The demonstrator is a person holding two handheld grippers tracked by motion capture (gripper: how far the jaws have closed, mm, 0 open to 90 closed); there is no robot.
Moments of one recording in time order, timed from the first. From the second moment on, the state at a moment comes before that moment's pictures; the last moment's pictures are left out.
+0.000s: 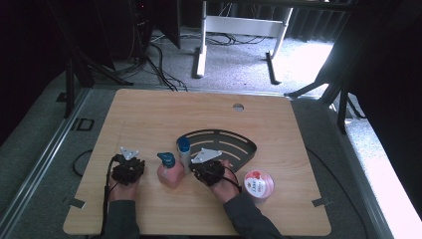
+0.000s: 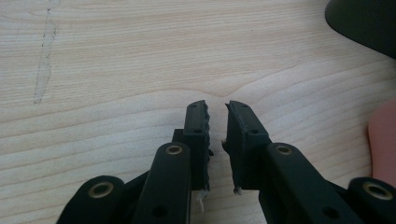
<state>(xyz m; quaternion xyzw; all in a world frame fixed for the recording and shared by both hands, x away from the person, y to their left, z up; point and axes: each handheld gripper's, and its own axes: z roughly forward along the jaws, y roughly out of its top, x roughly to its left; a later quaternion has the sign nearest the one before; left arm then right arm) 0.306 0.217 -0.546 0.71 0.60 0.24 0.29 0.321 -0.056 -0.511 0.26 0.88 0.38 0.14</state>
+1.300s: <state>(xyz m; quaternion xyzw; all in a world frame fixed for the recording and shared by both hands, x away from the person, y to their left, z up) 0.239 0.174 -0.537 0.76 0.50 0.18 0.36 0.292 -0.029 -0.519 0.20 0.89 0.39 0.11</state>
